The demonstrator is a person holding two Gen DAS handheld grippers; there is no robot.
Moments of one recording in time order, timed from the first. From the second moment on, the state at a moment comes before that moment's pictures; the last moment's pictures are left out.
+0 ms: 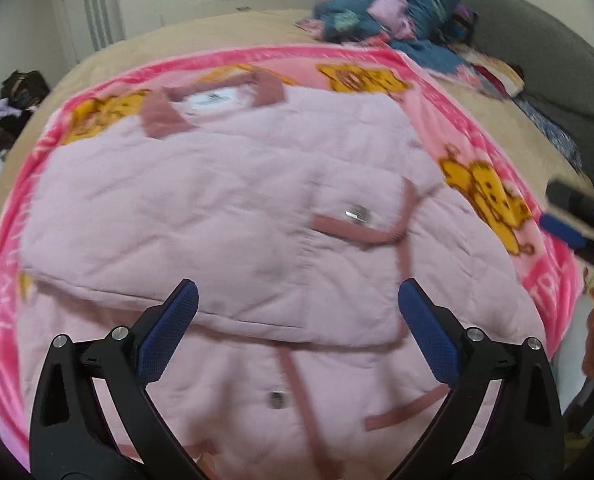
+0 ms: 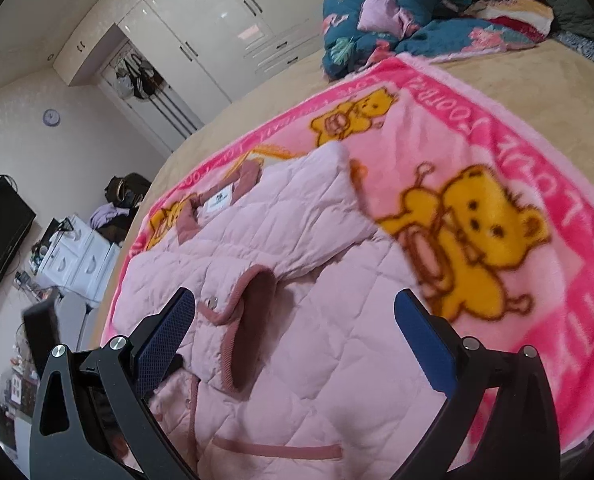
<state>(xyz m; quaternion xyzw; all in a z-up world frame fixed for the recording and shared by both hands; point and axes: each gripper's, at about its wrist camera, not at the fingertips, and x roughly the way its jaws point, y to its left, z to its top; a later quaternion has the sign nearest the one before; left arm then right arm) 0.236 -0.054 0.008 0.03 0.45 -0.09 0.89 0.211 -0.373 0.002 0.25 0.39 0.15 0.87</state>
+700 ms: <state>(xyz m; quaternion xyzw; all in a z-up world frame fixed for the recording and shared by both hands) 0.229 0.104 0.048 -0.09 0.39 0.06 0.92 0.241 -0.255 -0.056 0.20 0.46 0.21 0.84</state>
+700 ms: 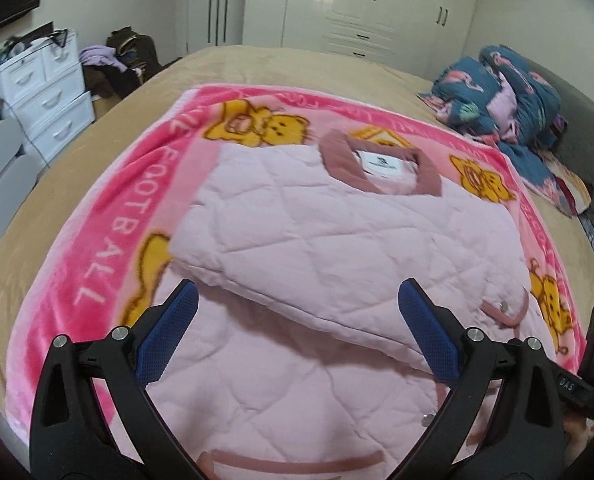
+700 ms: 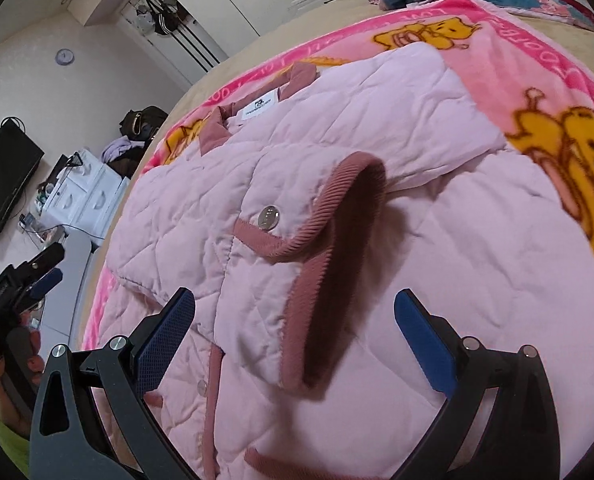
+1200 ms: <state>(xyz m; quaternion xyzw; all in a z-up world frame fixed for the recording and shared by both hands) 0.229 0.161 0.030 -0.16 0.38 0.09 0.91 0.232 -0.220 -0.033 0.12 0.38 0.26 0.88</state>
